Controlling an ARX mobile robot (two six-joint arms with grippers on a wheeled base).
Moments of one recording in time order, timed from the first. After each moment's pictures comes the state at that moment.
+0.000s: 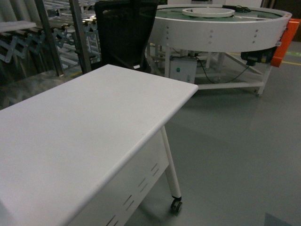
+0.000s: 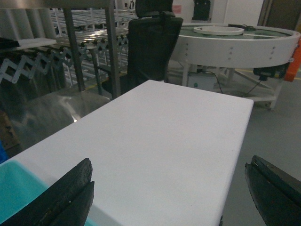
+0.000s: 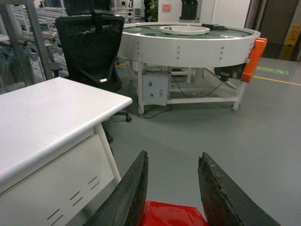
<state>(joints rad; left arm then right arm) 0.00 0.01 0.02 0.00 0.00 0.00 0.00 0.00 0.01 0.00 0.00 0.01</state>
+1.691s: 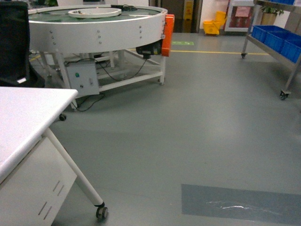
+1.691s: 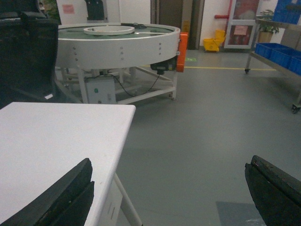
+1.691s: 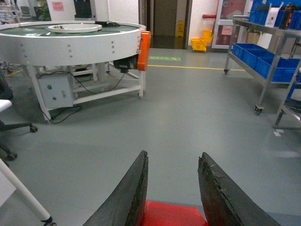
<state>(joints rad) 0.00 0.01 0.02 0.00 0.00 0.00 0.00 0.00 0.01 0.00 0.00 0.01</state>
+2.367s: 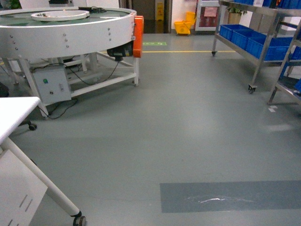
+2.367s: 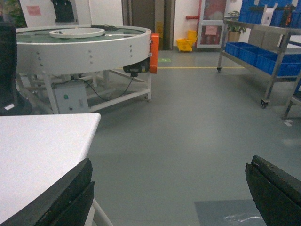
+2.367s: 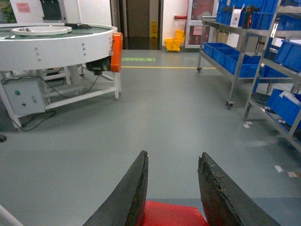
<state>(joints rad) 0.00 0.01 0.02 0.00 0.00 0.00 0.00 0.00 0.01 0.00 0.00 0.01</state>
